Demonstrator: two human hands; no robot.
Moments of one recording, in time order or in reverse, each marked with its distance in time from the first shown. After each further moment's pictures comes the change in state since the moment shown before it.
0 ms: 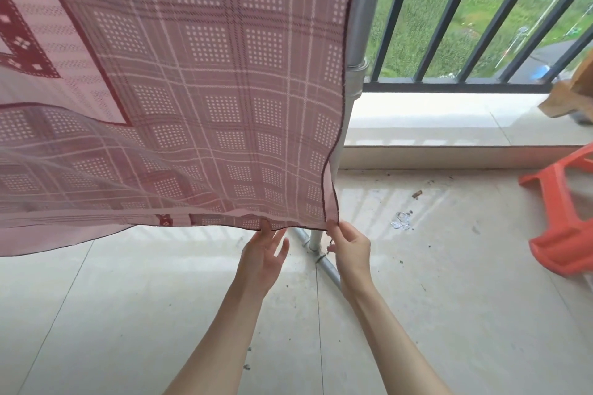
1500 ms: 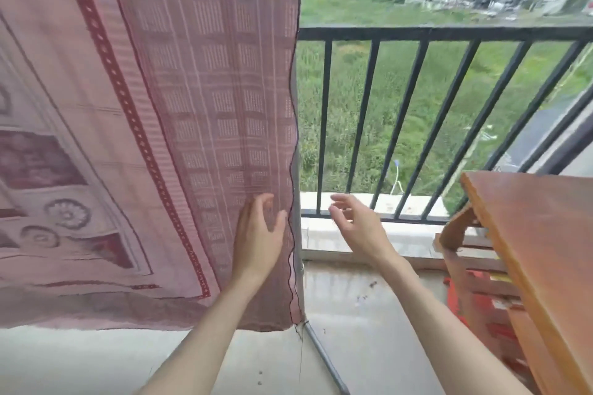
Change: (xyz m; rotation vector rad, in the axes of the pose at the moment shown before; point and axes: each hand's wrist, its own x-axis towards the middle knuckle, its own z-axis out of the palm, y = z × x) left_hand -0.414 0.277 0.434 1.366 0.219 0.966; right_hand -0.179 -0.613 -0.060 -0.695 -0.324 -0.494
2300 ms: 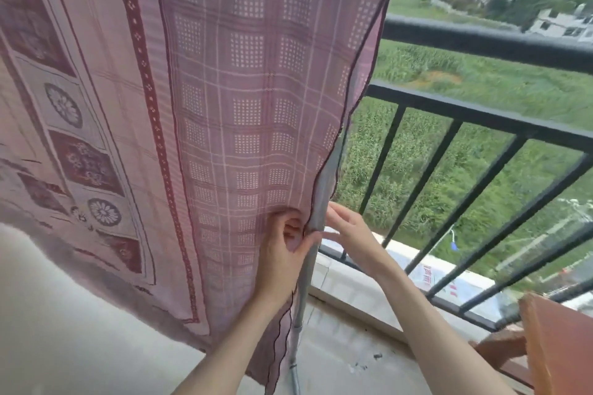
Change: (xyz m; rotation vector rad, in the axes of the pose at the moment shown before) left_hand 0.093 0.051 0.022 -0.280 0.296 -0.096; right_hand 0.157 -0.064 -0.014 0.468 -0.628 0.003
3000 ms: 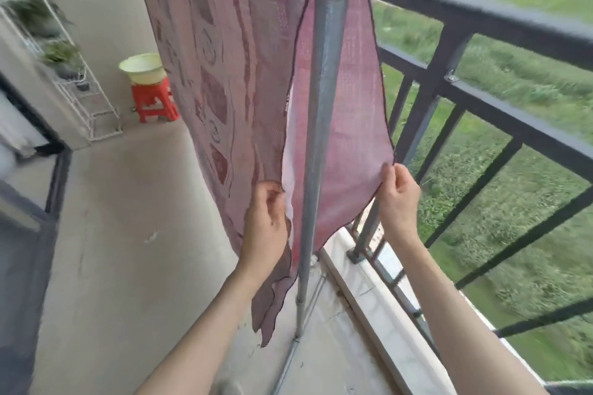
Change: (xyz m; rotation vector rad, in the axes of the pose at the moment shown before) left_hand -0.032 0.078 0.045 0.244 0.641 -0.190; right_hand 0.053 -0.025 -0.069 -0.032 0.118 -0.349
